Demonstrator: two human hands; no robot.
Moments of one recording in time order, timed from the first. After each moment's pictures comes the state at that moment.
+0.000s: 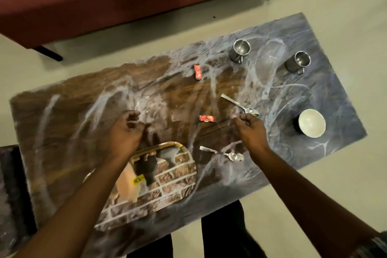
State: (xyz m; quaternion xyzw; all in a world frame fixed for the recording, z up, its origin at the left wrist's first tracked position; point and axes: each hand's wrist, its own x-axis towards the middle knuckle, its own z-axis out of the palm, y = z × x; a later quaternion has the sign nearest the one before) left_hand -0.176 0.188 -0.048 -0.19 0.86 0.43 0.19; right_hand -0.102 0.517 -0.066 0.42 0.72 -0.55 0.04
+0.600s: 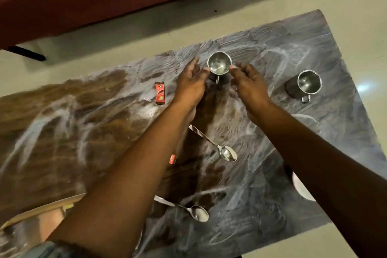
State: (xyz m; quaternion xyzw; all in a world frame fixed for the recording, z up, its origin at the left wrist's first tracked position) left_hand -0.345 0.532 -0.093 -0.22 0.66 0.67 0.26; right_hand -0.317 0.680 -0.112 0.34 0.67 -0.65 0.09
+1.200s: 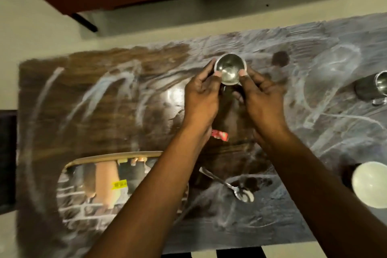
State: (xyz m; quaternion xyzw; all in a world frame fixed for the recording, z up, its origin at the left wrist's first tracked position) left_hand -0.258 0.405 -0.072 -0.27 0.58 0.76 0.06; right_hand -0.251 0.518 -0.077 0.26 0.63 -0.73 0.06
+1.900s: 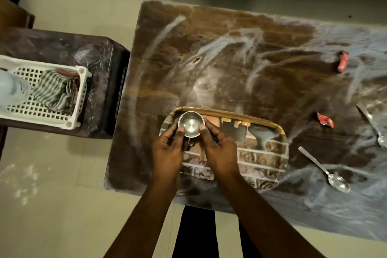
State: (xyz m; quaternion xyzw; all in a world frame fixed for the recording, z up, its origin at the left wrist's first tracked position) left_hand 0.006 0.082 -0.092 -0.49 0.52 0.70 0.00; right_hand -0.025 0.190 -0.120 0.19 0.71 -0.63 0.26
